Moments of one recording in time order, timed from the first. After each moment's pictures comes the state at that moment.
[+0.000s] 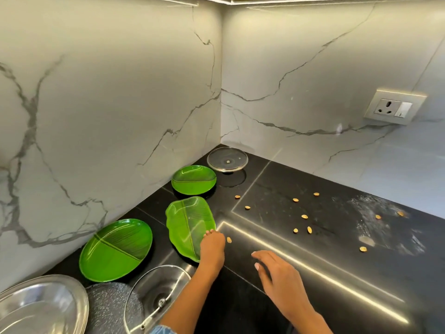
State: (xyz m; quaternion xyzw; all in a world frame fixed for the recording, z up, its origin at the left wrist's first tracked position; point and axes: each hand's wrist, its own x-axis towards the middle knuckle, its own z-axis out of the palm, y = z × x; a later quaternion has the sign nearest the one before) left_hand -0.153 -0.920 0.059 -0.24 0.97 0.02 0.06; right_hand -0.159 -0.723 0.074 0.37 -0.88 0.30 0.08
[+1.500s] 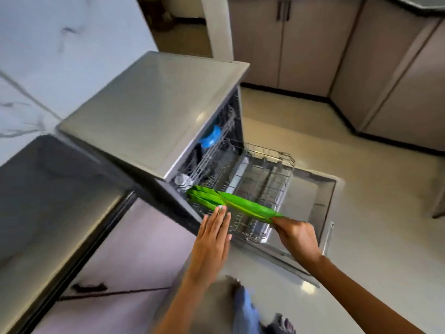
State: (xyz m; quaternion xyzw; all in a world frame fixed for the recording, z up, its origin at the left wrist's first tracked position) left_hand 0.098 -0.206 -0.020 0.65 0.75 0.12 0.04; right_hand 0.289 -0.069 -0.053 -0.36 -0.88 0.15 0.26
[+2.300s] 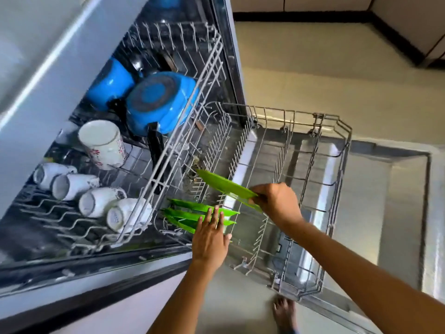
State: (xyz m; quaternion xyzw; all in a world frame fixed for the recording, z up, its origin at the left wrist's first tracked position) left_hand -0.082 0.002 -0.386 0.59 0.78 -0.14 0.16; right_hand 0.061 0.140 -0.359 -0.44 -0.84 0.30 0.08
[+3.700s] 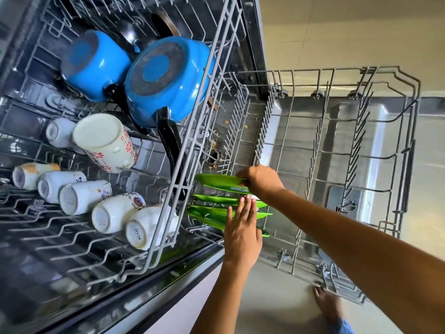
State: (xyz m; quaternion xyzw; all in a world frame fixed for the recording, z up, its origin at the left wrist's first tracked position) left_hand -0.117 -0.004 -0.439 0.64 0.76 -0.05 0.13; right_hand -0.069 0.150 -0.434 -0.40 -0.84 0.37 -0.05
